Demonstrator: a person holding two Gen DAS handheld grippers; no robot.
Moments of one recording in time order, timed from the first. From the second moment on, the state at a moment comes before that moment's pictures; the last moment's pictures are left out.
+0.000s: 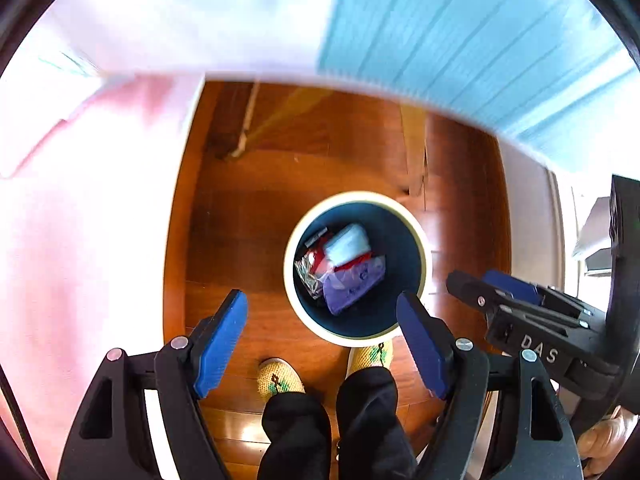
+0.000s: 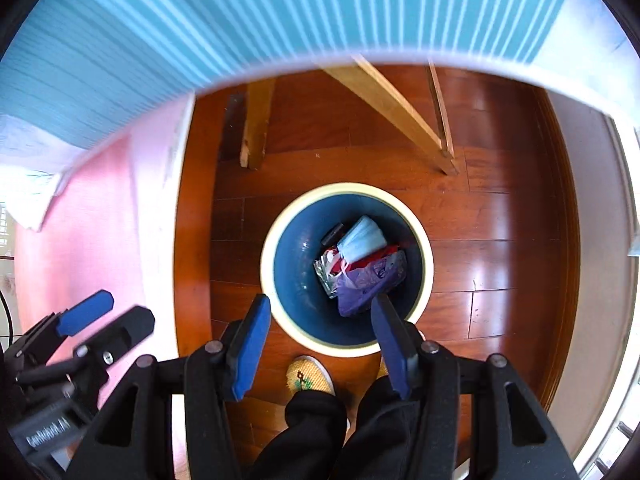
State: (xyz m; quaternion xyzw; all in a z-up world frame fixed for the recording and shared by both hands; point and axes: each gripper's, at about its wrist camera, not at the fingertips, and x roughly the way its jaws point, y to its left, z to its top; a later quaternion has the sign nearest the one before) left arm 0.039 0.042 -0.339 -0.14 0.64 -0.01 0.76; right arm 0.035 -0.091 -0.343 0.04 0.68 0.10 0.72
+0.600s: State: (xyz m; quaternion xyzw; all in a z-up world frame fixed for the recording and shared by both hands) left arm 0.033 0.063 -0.097 -0.10 0.53 -0.06 0.84; right arm 0.007 -0.090 -0.115 0.05 0.61 0.09 0.79
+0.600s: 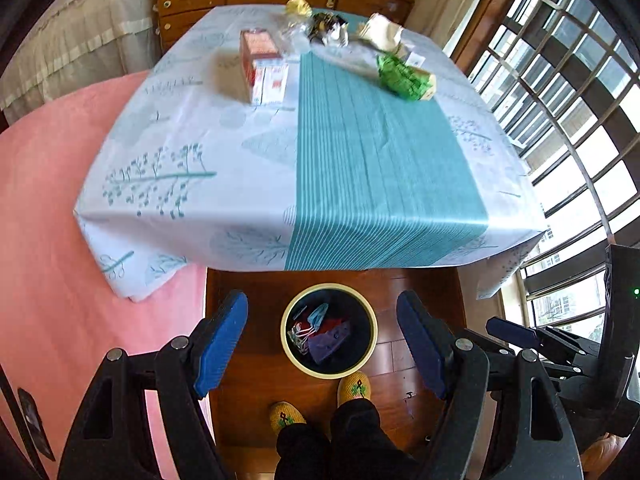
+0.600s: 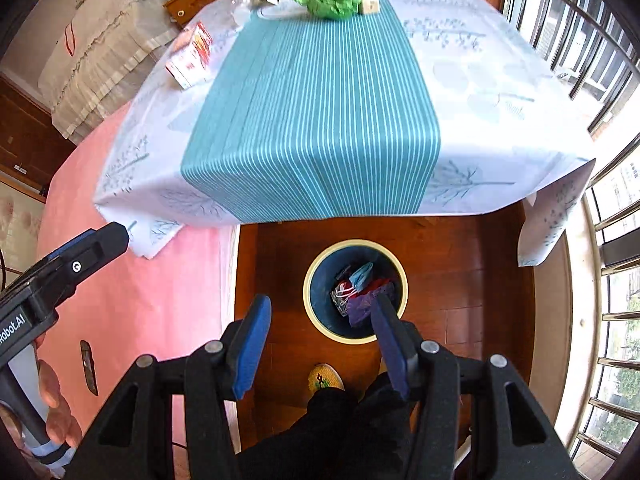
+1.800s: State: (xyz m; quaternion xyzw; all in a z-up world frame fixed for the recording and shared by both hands) left arm 0.259 0.016 -0.055 -0.14 0.55 0.04 0.82; right arm 0.297 -0.140 -0.052 0.02 0.57 0.15 0.81
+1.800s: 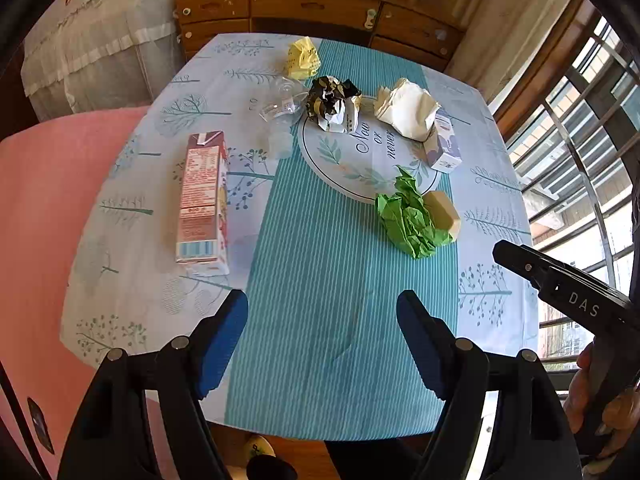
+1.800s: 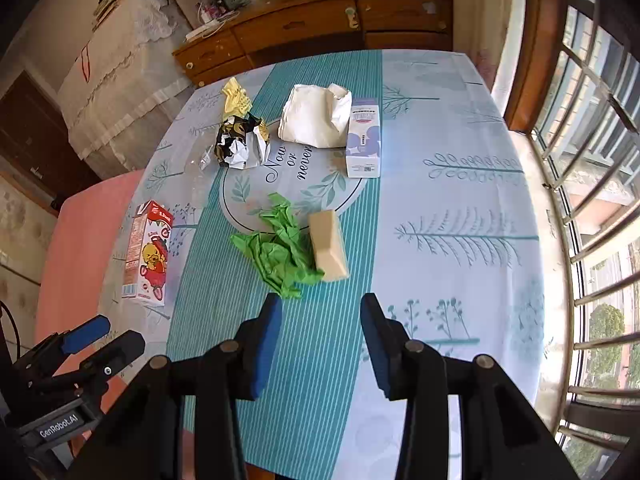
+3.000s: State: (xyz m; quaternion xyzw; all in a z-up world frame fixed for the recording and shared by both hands) left arm 0.389 -0.049 -0.152 -0.25 0.64 0.08 0.72; right arm 0.385 -0.165 -0.123 -0.04 0.62 0.25 0.74
